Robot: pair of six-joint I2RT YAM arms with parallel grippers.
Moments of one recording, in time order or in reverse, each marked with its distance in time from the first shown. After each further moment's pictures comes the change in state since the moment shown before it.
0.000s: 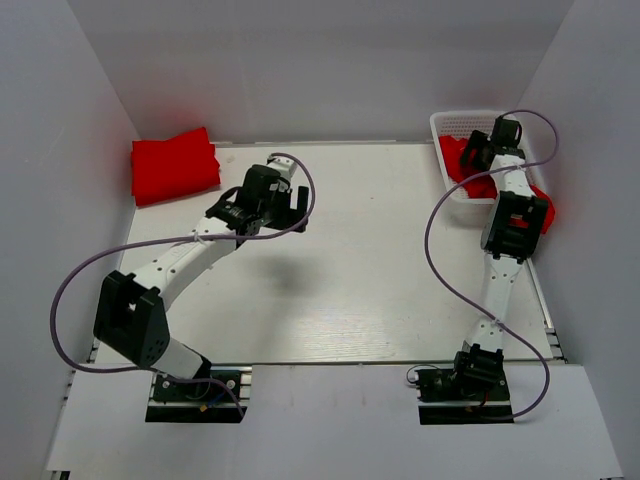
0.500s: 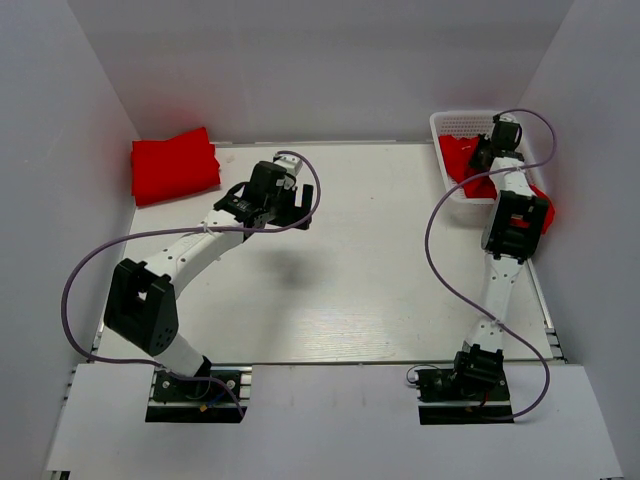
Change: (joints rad) left arm 0.000 0.100 0.065 -0.007 0.008 0.006; right arm -0.004 0.012 -0.036 0.109 -0.096 -0.040
